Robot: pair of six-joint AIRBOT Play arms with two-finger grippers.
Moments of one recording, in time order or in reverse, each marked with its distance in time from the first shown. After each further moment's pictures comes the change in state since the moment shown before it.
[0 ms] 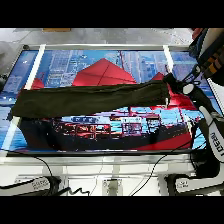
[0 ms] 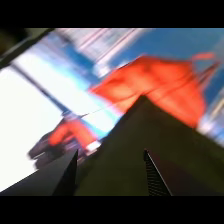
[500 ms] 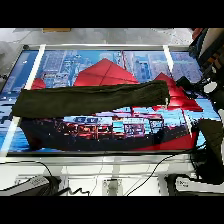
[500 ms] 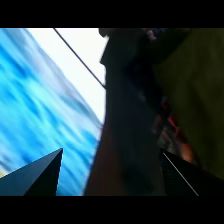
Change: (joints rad) left arm 0.411 0.061 -0.246 -0.518 -0.330 0.381; right arm -0.138 0.123 0.001 -0.042 0.314 -0.071
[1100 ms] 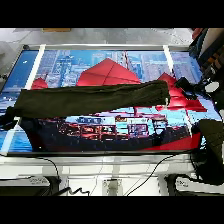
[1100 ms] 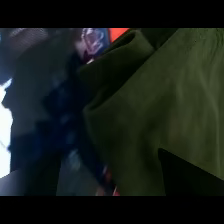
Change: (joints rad) left arm -0.229 -0.225 -0.118 -0.360 0.491 0.086; right arm -0.008 0.008 0.000 0.053 0.050 -0.021
